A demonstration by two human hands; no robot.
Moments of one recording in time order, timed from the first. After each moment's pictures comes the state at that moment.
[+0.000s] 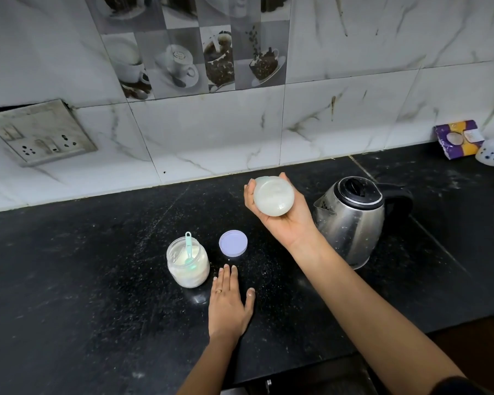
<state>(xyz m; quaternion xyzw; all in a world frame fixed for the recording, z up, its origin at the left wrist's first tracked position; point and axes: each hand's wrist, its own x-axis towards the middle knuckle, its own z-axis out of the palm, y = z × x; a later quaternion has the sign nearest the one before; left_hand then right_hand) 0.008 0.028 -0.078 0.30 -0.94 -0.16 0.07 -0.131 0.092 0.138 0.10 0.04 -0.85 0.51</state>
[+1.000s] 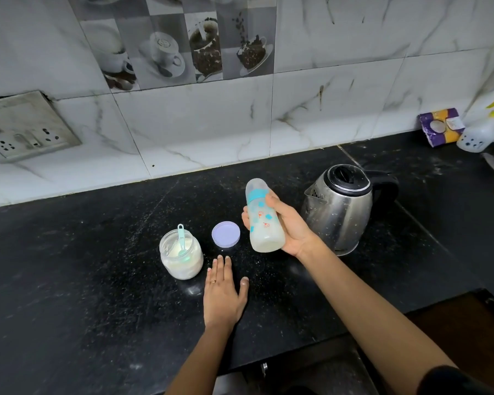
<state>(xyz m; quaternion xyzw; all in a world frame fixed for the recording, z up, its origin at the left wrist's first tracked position) 0.008 0.028 -0.078 0.29 -0.94 -0.16 0.07 -0.140 0.112 0.075 -0.10 0.30 -0.80 0.51</state>
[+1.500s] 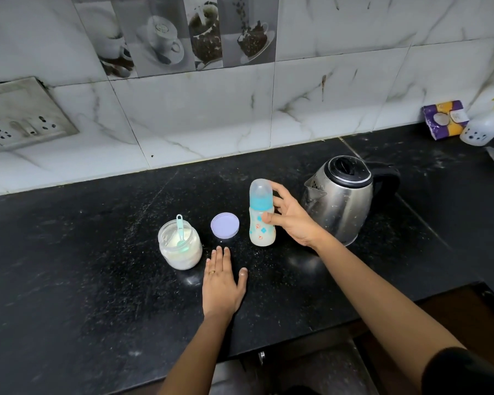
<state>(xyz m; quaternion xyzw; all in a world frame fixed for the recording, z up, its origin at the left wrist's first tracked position) 0.007 0.028 -0.081 0.29 -0.94 -0.16 0.08 -0.166 0.135 0.043 -0.30 0.59 -0.66 0.36</state>
